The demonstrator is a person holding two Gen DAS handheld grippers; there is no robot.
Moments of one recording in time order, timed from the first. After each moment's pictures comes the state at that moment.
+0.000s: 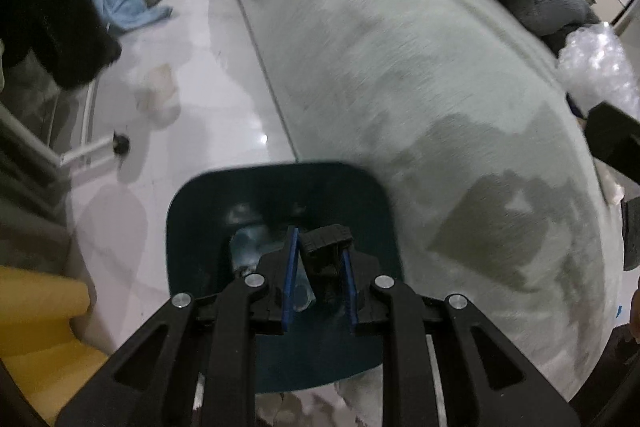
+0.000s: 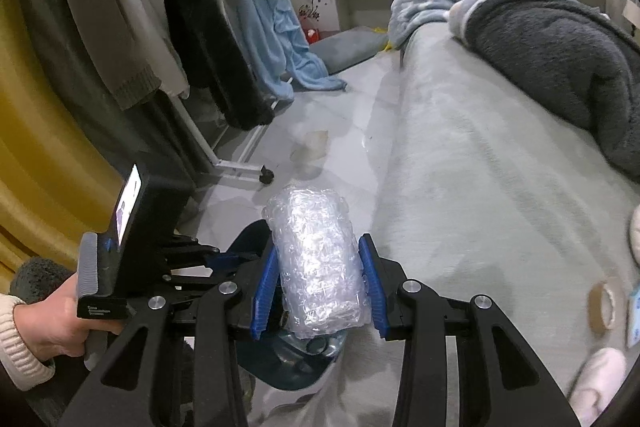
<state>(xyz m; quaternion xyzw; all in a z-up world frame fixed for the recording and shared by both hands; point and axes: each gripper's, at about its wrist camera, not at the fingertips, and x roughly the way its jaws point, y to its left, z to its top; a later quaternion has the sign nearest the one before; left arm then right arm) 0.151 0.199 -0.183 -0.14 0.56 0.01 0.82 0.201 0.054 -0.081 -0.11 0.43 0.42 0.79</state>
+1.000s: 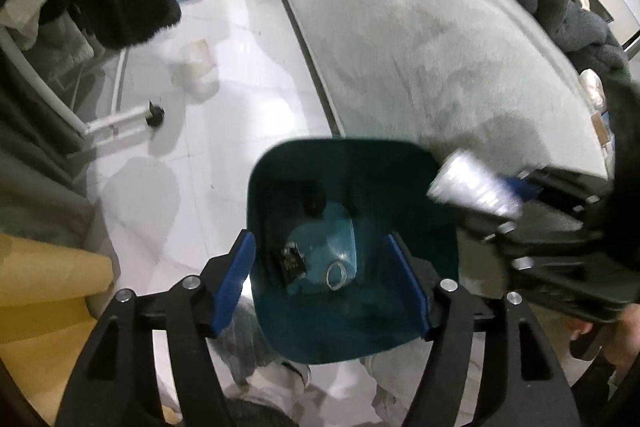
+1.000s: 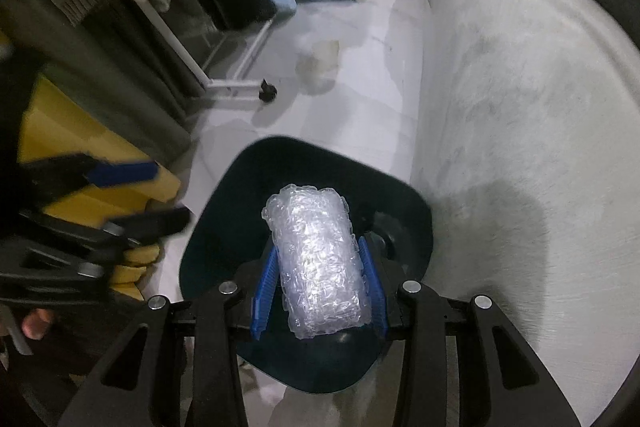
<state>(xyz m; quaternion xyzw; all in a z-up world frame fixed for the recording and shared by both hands) 0.112 0.258 -0.171 -0.15 0.56 0.03 0.81 0.194 0.128 -0.194 -0.16 0.55 0.39 0.72</state>
